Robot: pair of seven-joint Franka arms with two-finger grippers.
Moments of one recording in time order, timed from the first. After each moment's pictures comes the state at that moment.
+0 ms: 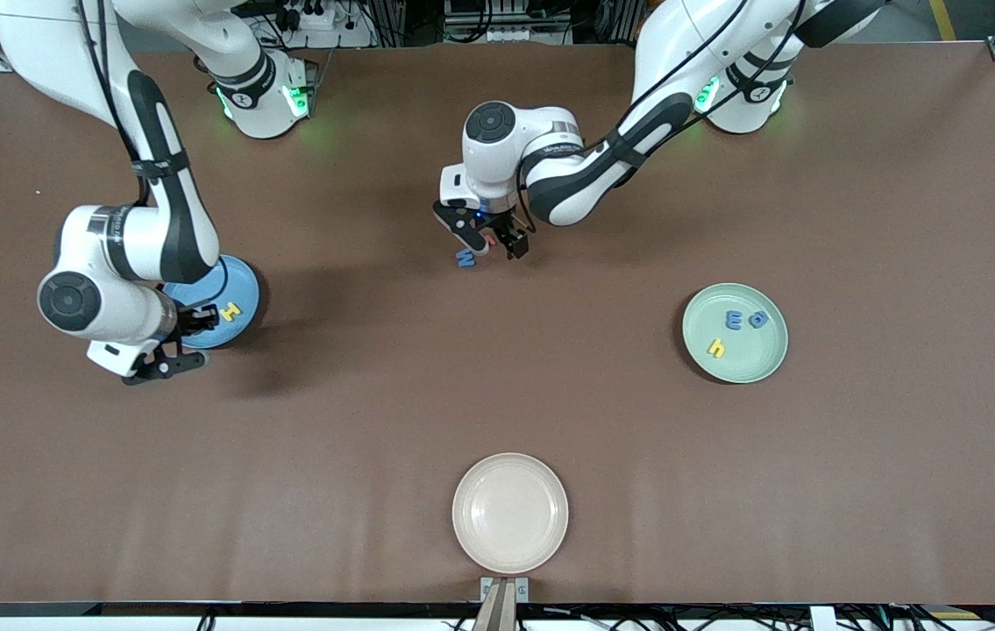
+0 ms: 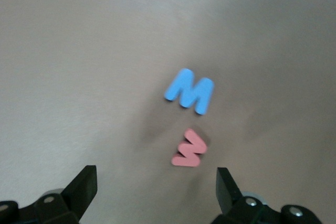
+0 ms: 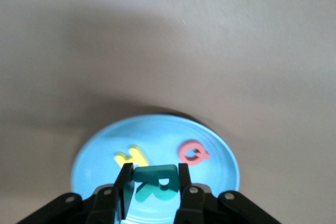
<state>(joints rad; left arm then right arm) -0.39 0.71 -0.68 -1.85 0.64 2.36 -0.53 0.39 0.37 -0.42 -2.06 0.04 2.20 -0.36</state>
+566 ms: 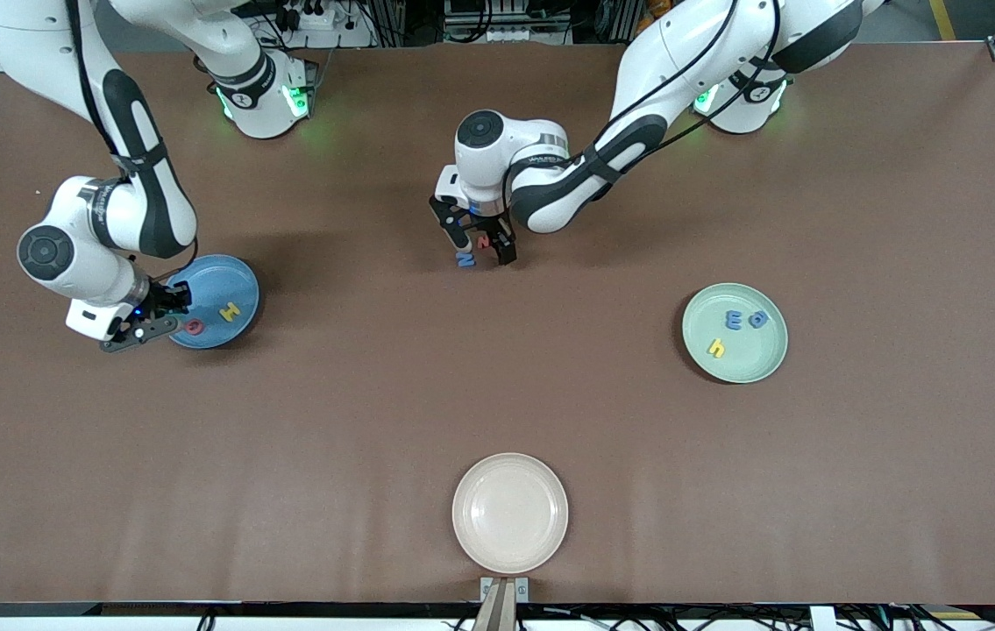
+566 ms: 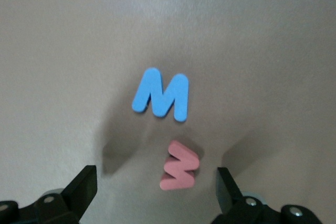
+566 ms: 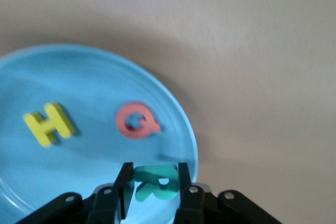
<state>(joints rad) -0.41 0.81 -0.68 -1.80 0.77 2.36 -0.43 0.32 0.34 -0.49 -2.31 0.04 2.48 -0.56</state>
